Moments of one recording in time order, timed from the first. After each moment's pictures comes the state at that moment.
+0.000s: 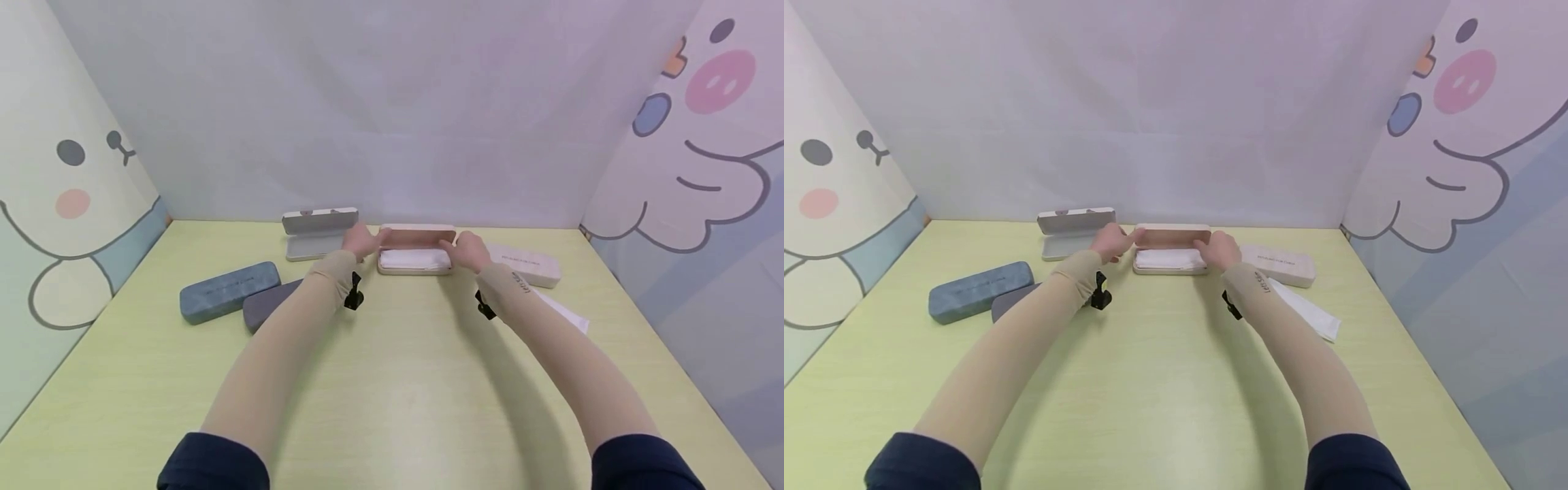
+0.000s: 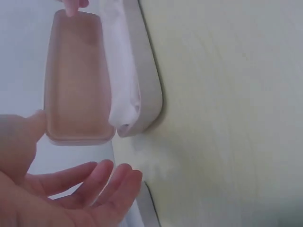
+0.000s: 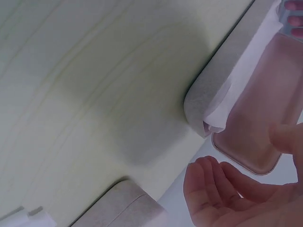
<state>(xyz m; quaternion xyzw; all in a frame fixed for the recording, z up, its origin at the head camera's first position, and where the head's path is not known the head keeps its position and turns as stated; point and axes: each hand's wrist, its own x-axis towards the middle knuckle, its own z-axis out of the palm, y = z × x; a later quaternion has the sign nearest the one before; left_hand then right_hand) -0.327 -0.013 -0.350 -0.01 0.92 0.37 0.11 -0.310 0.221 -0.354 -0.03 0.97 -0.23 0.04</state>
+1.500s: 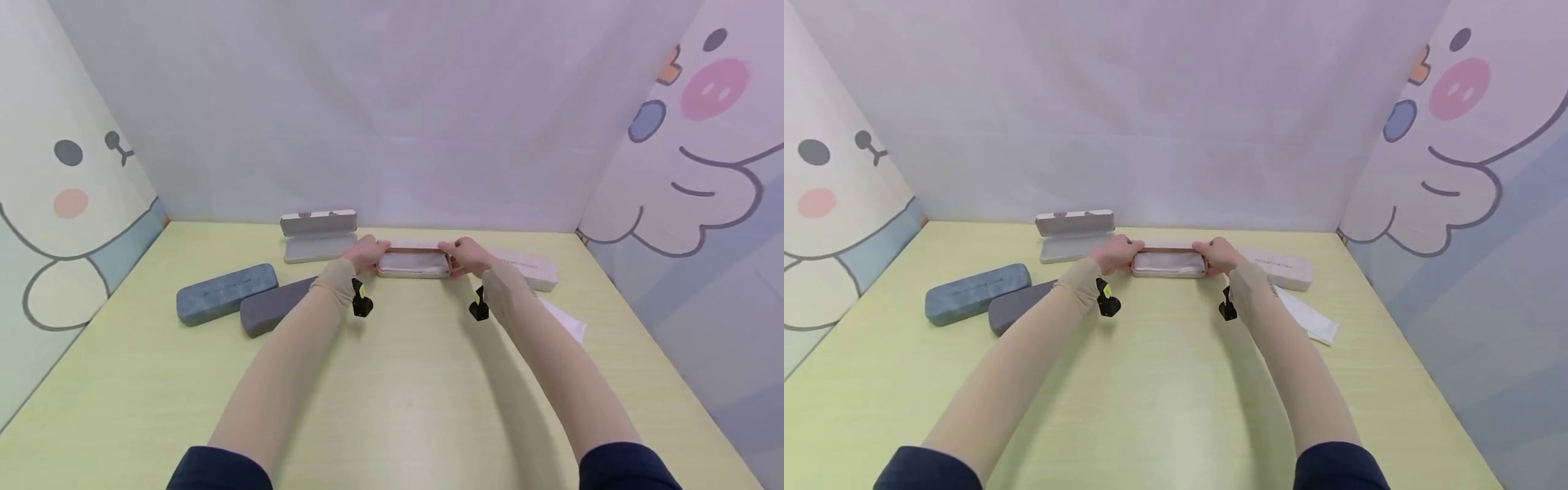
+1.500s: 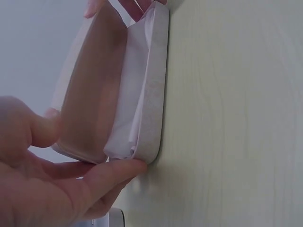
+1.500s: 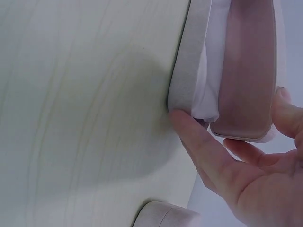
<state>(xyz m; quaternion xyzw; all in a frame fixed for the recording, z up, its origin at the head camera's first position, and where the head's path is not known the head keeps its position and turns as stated) -0.324 -0.007 -0.362 0.02 0.84 0.50 0.22 -0.317 0.229 -0.358 0.04 0.86 -0.47 0.20</state>
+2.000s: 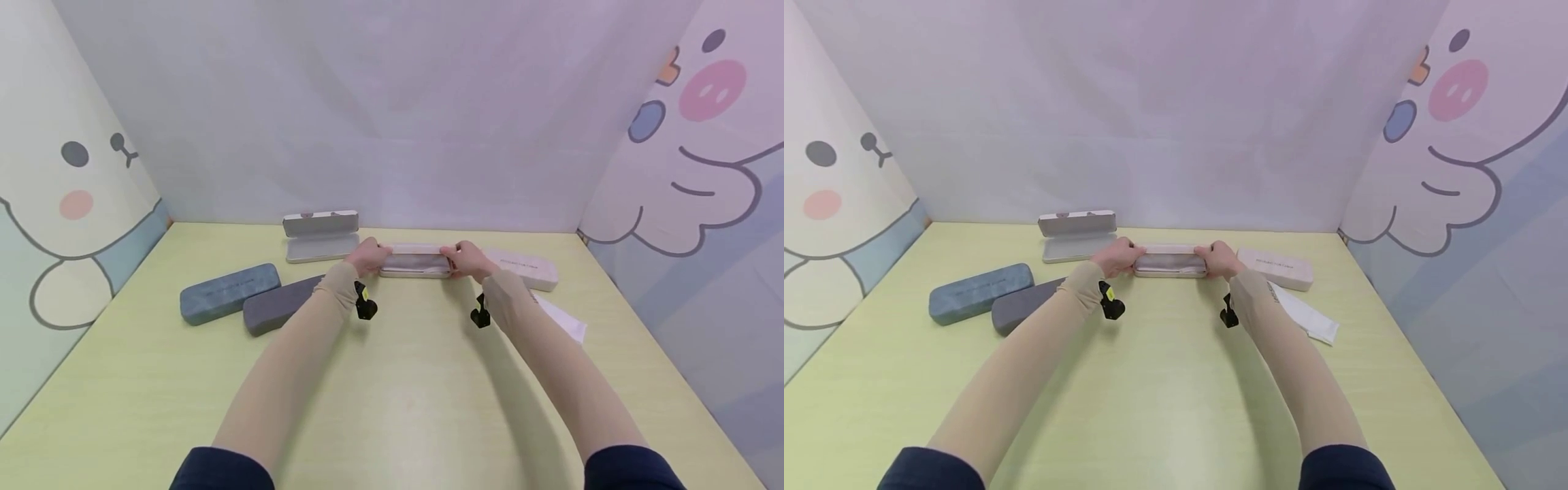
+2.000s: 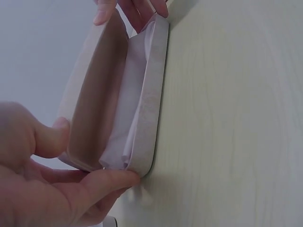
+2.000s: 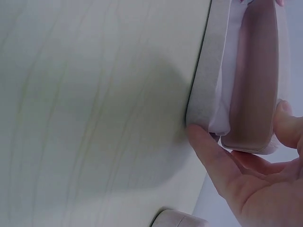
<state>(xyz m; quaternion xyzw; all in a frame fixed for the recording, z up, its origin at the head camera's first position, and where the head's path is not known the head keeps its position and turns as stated) -0.311 -0.008 -0.359 0.01 0.83 0.51 0.22 -0.309 0.227 -0.369 0.03 0.88 -0.45 0.15</state>
